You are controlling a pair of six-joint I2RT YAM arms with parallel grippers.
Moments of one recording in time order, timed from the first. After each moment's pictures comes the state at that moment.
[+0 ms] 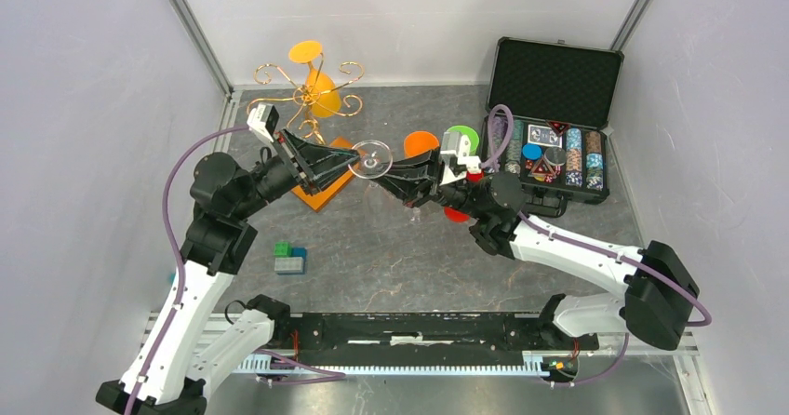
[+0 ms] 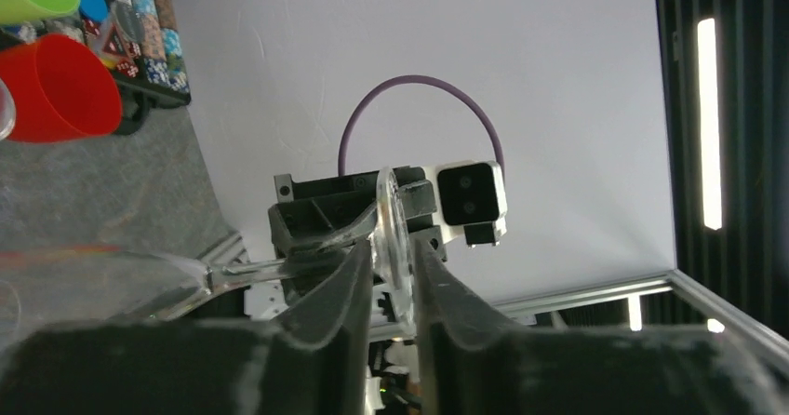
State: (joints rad) left arm -0.36 0.77 1.01 -0.11 0.58 -1.42; right arm 0.91 1.29 0.86 0.96 -0.41 0.15
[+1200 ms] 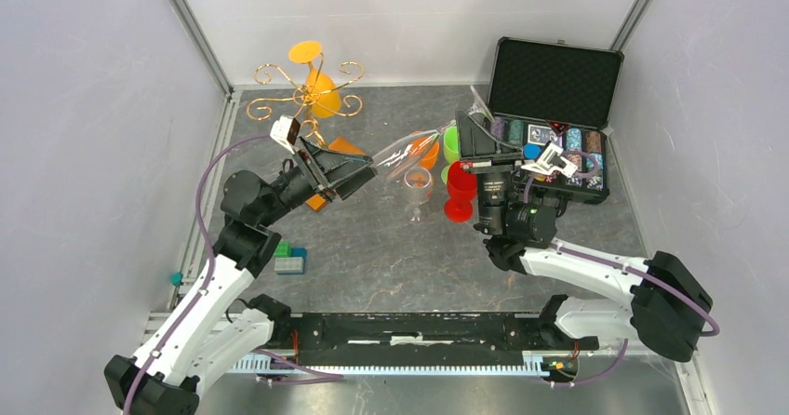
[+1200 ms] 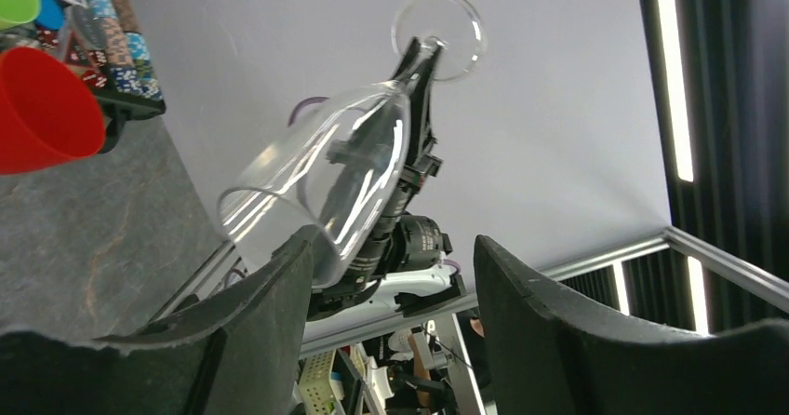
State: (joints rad) left arm -0.44 0.78 0.74 0.28 0.54 -1.44; right arm 0.91 1.20 0.65 1.45 0.56 0.67
